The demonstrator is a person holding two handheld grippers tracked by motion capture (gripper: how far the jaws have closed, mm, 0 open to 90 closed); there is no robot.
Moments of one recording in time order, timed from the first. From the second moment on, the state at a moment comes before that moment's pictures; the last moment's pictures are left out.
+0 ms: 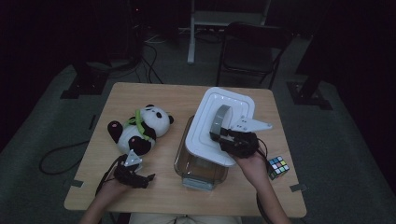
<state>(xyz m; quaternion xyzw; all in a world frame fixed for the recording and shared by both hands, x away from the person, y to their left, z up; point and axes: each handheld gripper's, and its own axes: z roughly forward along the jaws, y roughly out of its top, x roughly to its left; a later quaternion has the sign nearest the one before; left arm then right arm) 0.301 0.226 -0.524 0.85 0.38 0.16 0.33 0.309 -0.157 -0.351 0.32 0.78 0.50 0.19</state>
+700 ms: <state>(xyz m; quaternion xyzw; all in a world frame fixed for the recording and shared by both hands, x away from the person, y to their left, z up) 0.301 0.226 -0.524 0.85 0.38 0.16 0.33 0.375 -0.214 -0.352 0.41 0.73 0.49 0.25</state>
